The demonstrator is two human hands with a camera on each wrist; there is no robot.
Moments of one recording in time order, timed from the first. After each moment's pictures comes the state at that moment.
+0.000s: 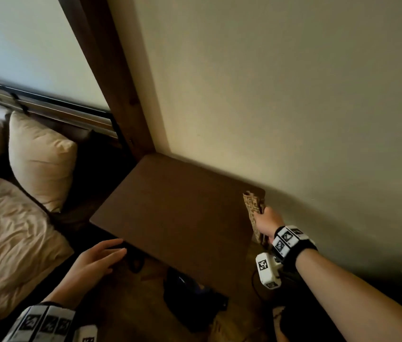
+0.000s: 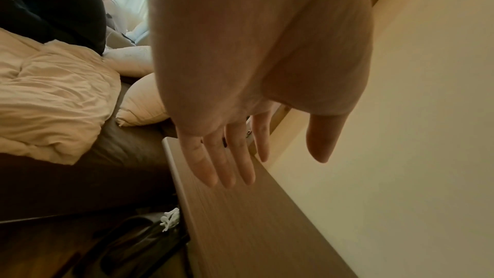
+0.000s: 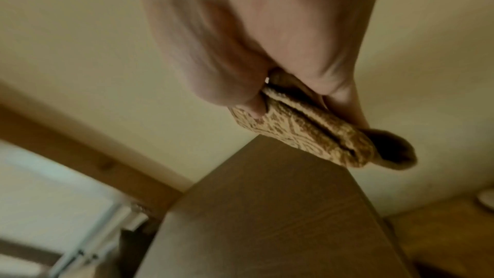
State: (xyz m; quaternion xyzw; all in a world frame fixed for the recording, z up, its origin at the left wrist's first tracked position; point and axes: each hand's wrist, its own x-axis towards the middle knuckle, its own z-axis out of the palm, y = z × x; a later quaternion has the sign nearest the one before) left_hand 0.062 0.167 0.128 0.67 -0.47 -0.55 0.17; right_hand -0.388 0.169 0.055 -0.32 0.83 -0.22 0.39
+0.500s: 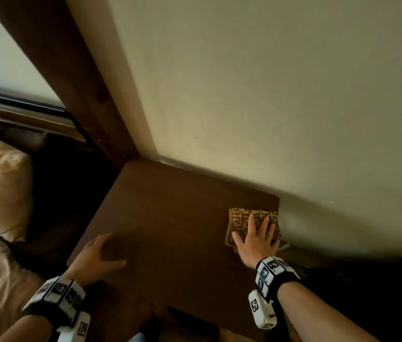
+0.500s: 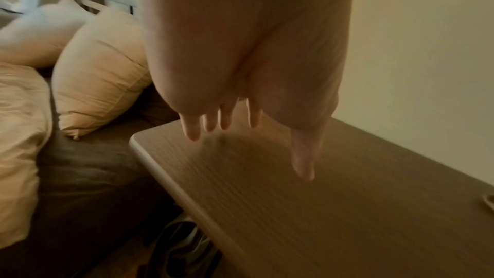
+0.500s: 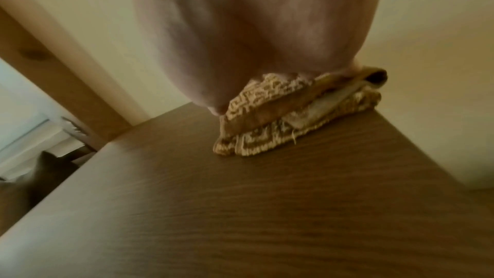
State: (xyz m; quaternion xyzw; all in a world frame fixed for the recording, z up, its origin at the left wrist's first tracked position) left_hand 0.100 -0.063 -0.009 0.65 -0.66 -0.36 -0.11; right_hand -0.319 0.091 -0.026 -0.35 0.87 0.03 0.35
